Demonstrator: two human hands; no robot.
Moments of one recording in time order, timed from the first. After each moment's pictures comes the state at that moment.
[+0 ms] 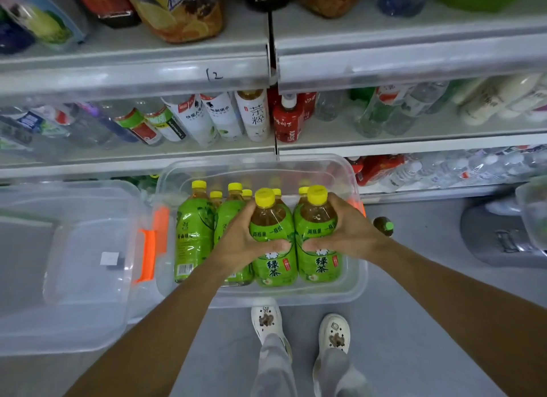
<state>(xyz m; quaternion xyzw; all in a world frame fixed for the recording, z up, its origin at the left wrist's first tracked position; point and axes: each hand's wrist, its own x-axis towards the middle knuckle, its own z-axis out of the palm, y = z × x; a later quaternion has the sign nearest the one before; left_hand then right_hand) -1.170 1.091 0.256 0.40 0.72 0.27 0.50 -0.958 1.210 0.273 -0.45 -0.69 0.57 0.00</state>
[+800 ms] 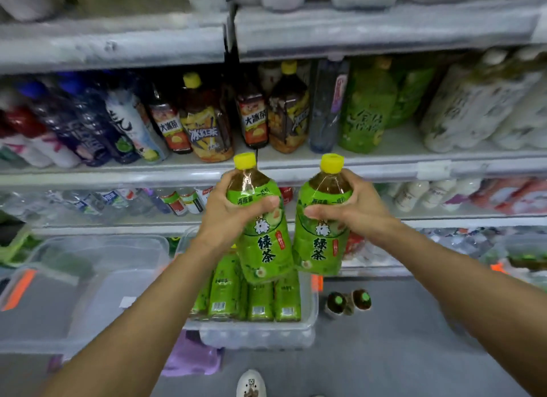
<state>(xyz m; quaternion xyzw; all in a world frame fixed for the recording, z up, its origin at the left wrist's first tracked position) -1.112 1.125 0.508 0.35 0.71 0.52 0.34 -0.901 1.243 0.512 -0.40 -0.68 0.56 0.25</state>
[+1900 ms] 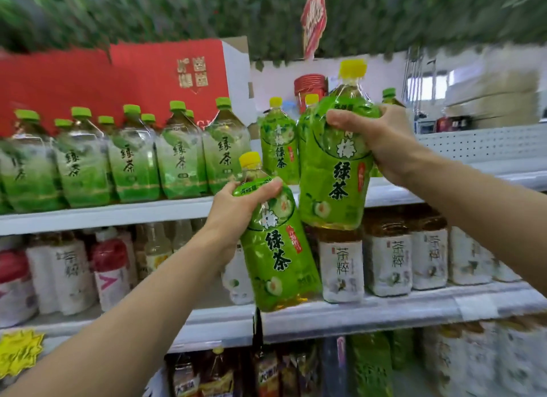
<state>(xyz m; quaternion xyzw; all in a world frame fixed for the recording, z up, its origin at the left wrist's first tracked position) -1.134 1.210 0.915 0.47 0.53 0.66 0.25 -0.925 1.304 0.988 -0.18 -0.71 0.34 0.59</state>
